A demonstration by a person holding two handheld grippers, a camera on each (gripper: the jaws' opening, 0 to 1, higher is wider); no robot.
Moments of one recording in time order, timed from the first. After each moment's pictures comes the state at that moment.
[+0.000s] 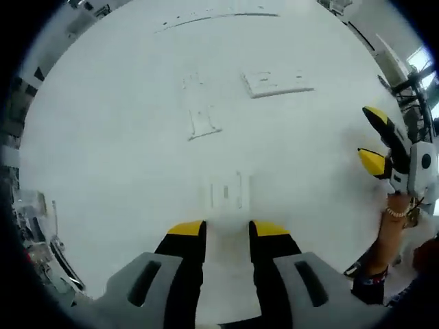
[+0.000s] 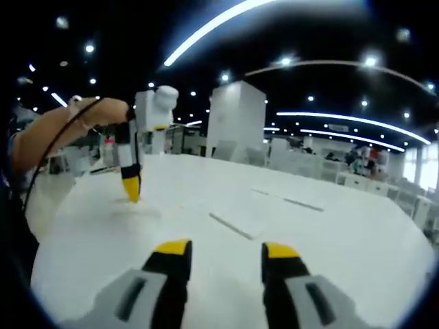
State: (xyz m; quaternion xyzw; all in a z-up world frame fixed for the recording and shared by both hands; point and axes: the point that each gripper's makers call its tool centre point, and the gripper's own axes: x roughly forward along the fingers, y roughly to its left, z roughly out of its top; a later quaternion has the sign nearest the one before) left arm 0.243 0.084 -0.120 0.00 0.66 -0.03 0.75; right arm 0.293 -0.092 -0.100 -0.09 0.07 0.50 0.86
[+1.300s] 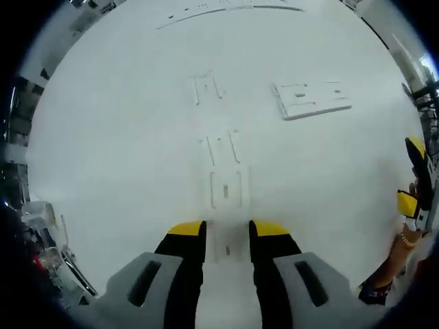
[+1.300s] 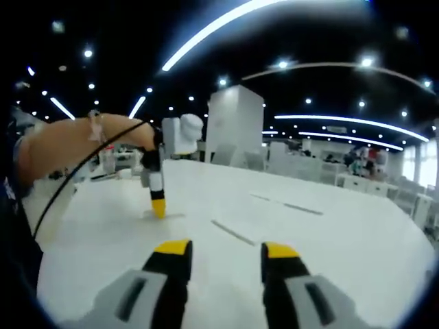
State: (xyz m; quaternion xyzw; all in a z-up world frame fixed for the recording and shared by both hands) left arm 0.278 0.103 -0.145 0.03 0.67 0.01 0.74; right arm 0.312 -0.100 -0.085 -0.07 0.06 0.50 0.86
